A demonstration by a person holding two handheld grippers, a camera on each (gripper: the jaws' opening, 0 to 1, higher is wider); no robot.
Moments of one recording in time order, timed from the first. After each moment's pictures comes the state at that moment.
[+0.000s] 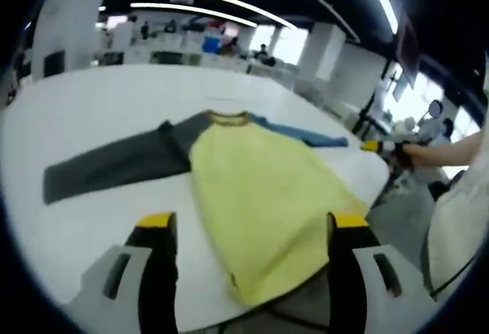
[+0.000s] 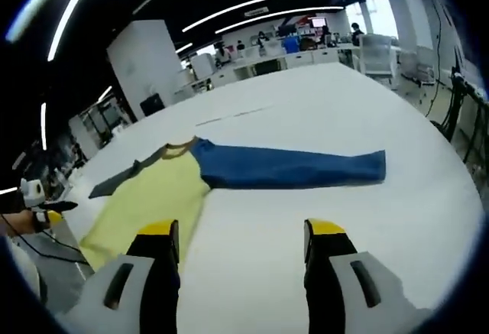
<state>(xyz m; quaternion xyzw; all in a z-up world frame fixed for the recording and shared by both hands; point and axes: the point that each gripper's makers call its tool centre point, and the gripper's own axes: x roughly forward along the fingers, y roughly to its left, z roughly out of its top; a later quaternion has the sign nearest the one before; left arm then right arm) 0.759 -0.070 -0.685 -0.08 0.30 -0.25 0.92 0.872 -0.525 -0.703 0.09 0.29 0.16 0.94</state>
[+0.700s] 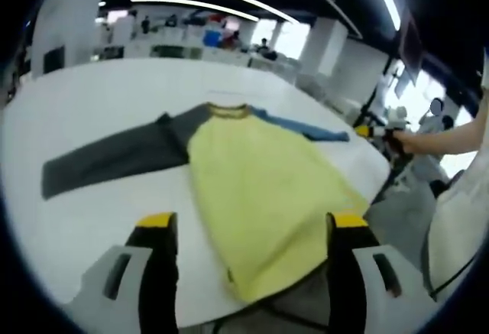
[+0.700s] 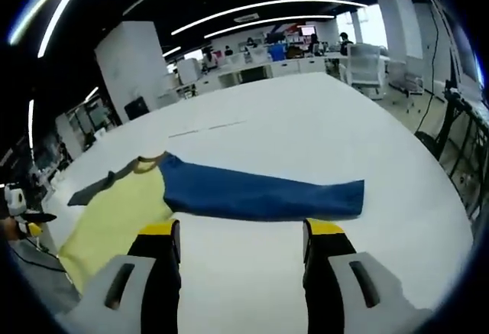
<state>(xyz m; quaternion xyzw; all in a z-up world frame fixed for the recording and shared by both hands) 0.754 -0.071 -0.693 -0.08 0.31 -0.24 0.91 0.912 -0.551 -0.703 0.07 0.29 0.14 0.95</state>
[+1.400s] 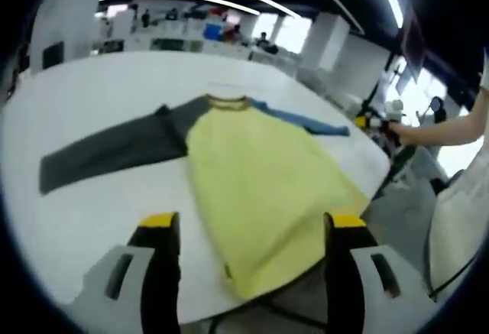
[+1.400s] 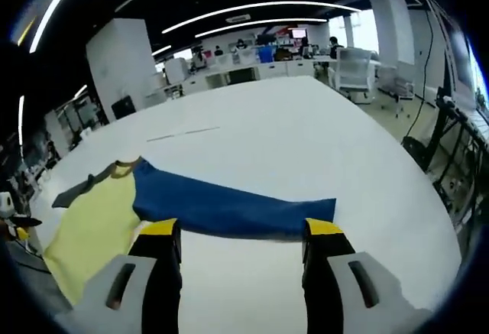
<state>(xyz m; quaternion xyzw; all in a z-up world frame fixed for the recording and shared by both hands) 0.753 -0.075 -0.701 -0.08 0.33 -0.25 0.91 0.928 -0.578 -0.696 0.05 0.28 0.11 0.95</state>
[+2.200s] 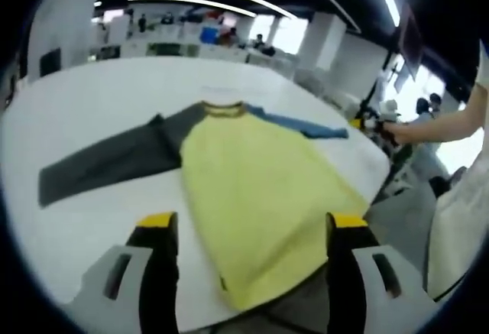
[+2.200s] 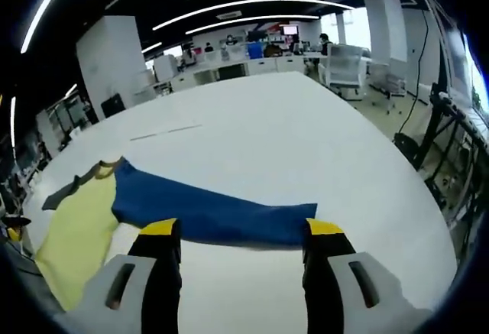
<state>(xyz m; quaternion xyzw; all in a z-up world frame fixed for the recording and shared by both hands) 0.763 -0.086 -0.692 -0.07 0.32 -0.25 0.91 0.949 -0.610 -0.715 0.04 0.30 0.08 0.95</state>
